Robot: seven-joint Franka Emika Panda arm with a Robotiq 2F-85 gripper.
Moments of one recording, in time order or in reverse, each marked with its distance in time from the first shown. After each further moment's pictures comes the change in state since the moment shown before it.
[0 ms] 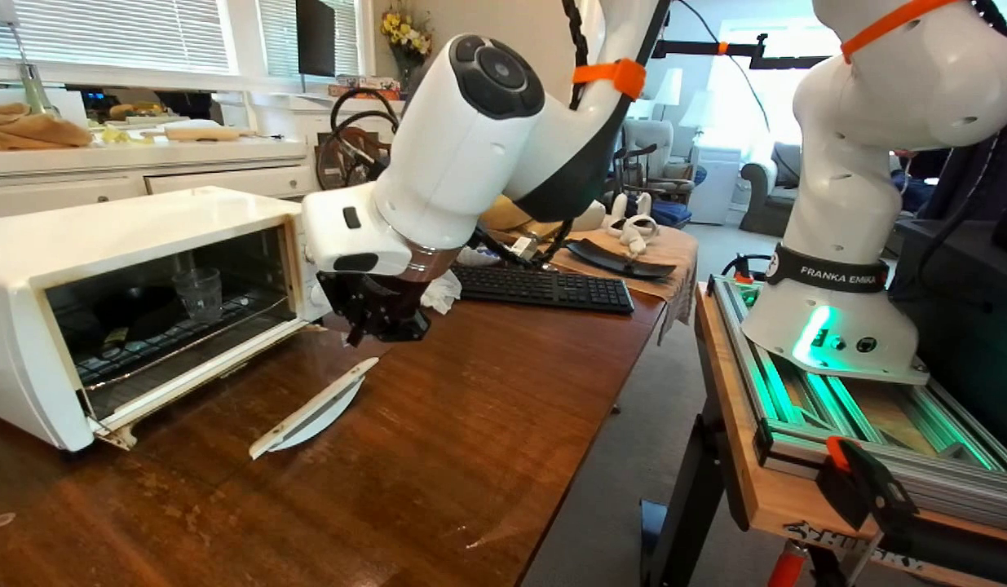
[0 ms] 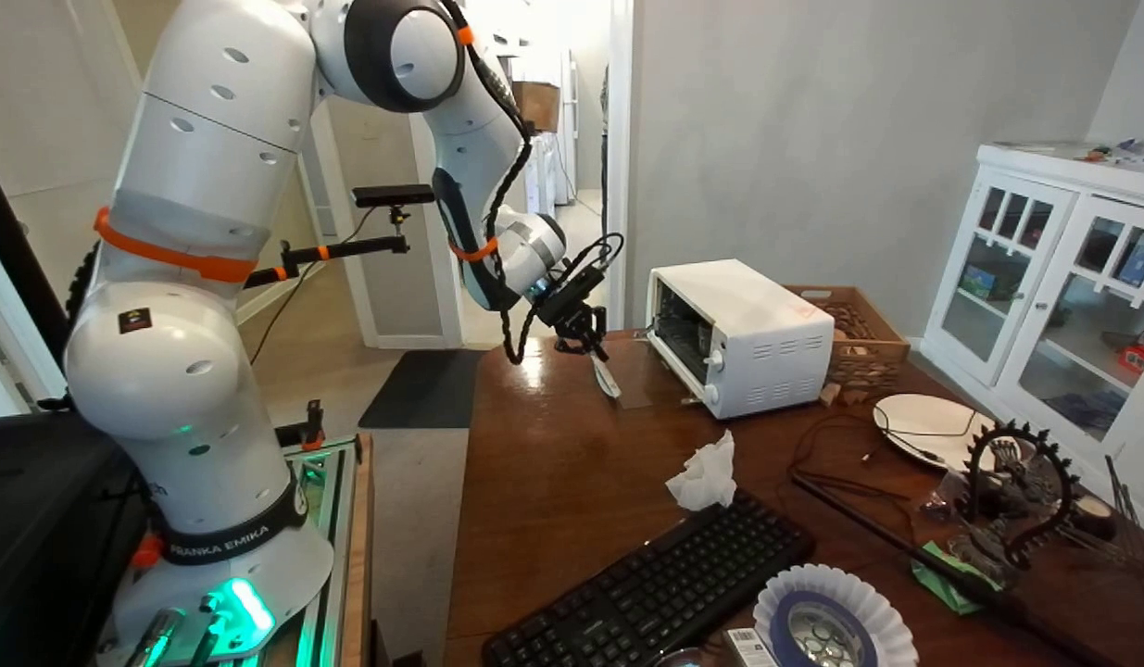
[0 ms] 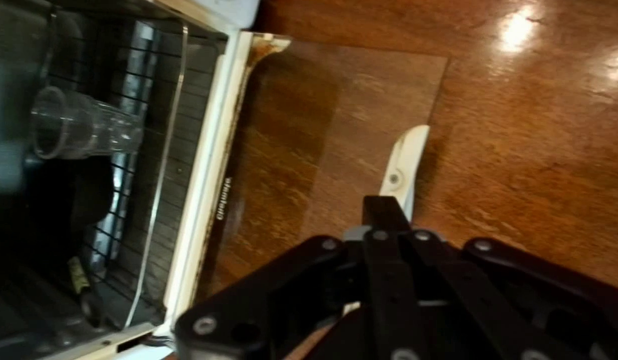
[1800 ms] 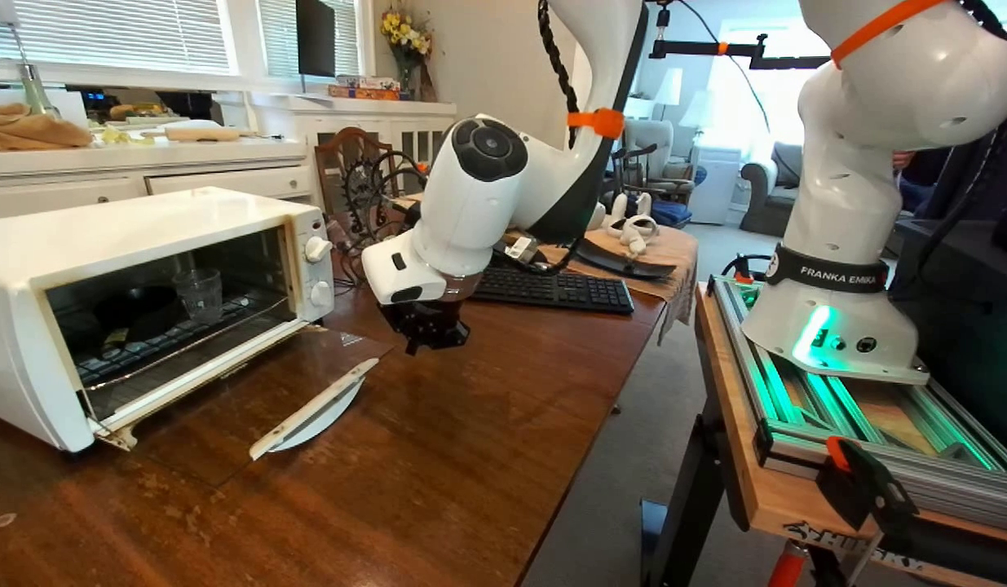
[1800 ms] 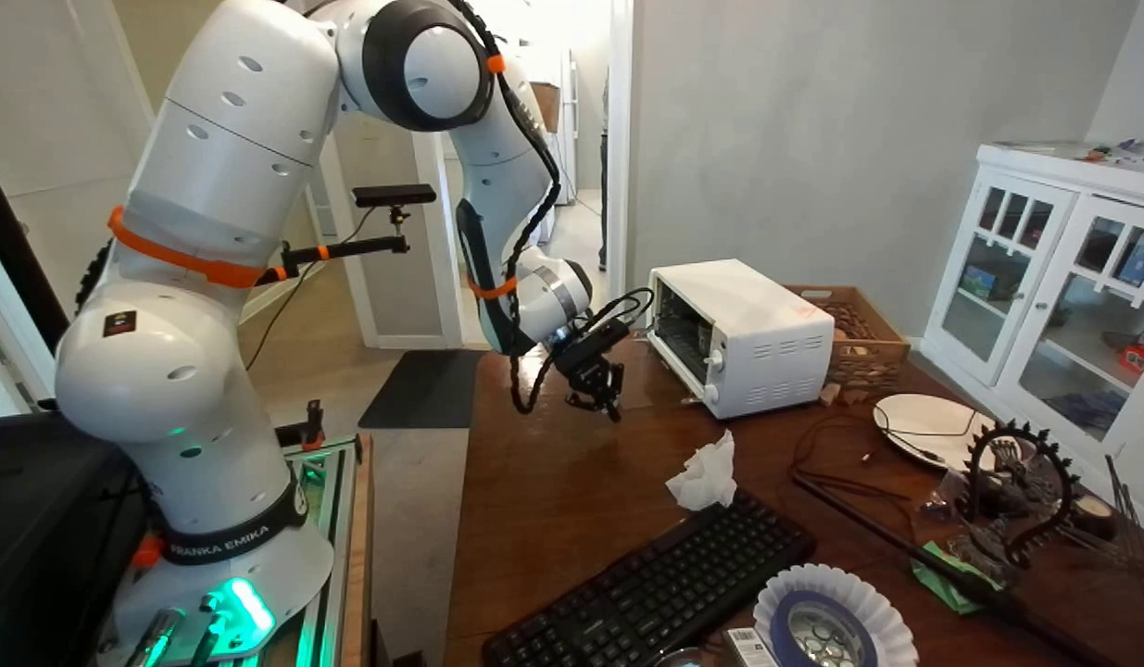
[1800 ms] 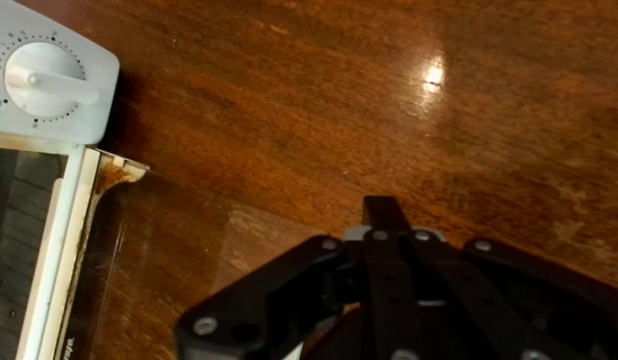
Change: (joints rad) arm -0.087 0.068 -0.093 -0.066 -0.020 0.080 -0.081
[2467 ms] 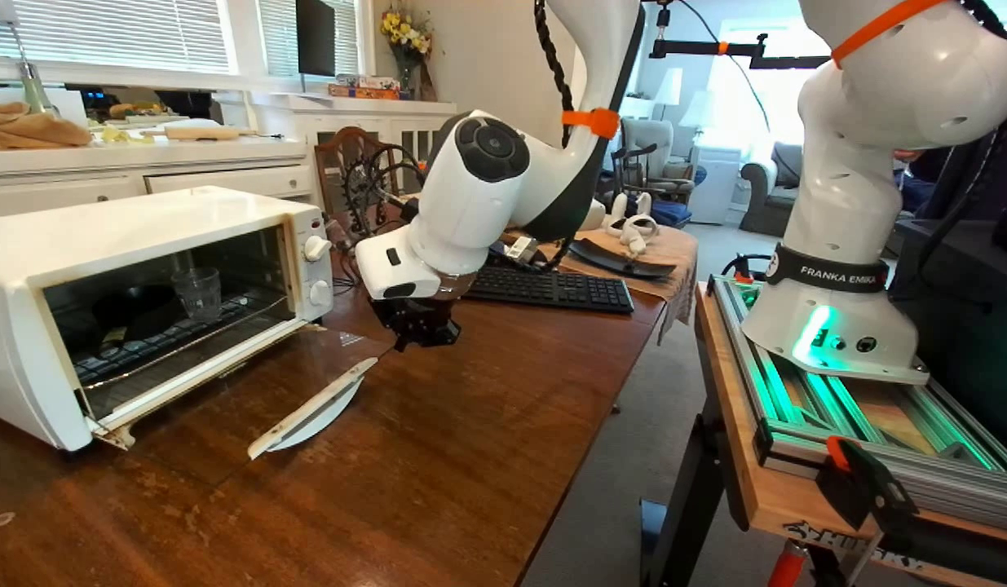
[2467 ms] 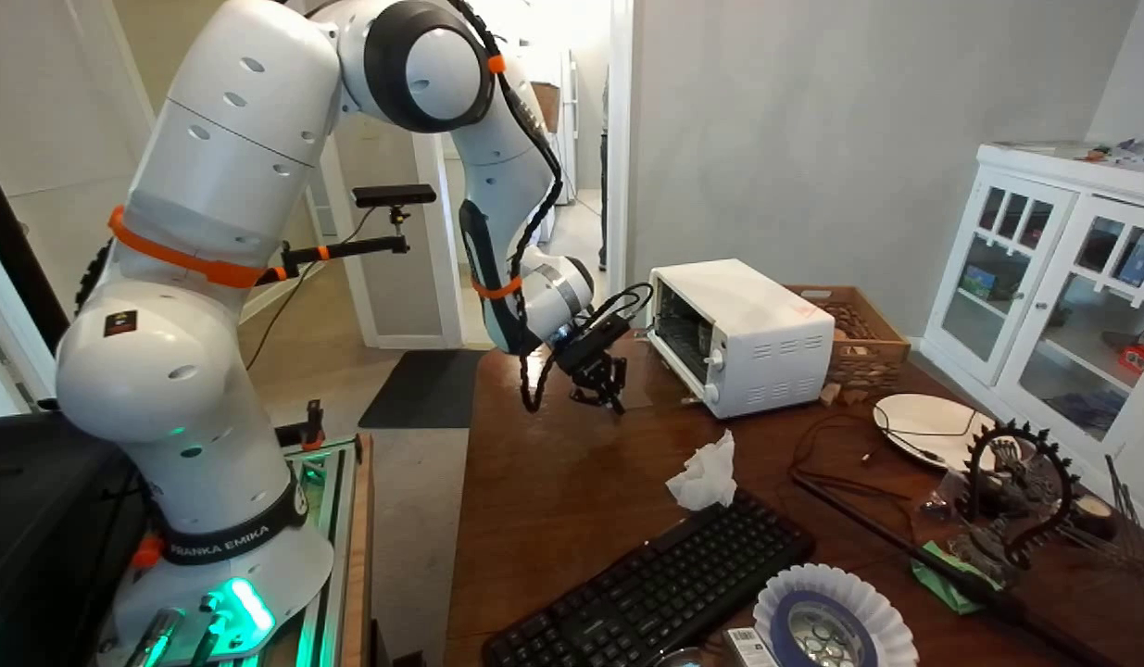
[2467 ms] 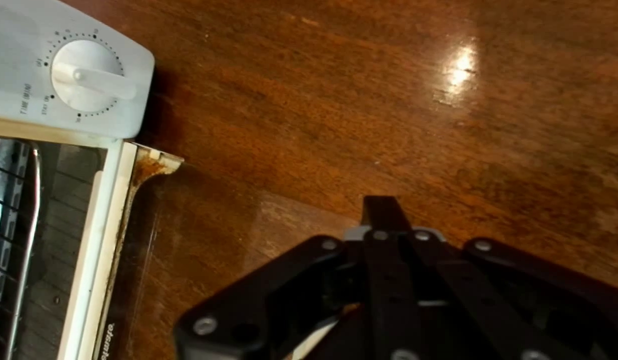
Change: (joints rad) arm 0.005 0.005 0.001 0.021 -0.074 0.001 0.082
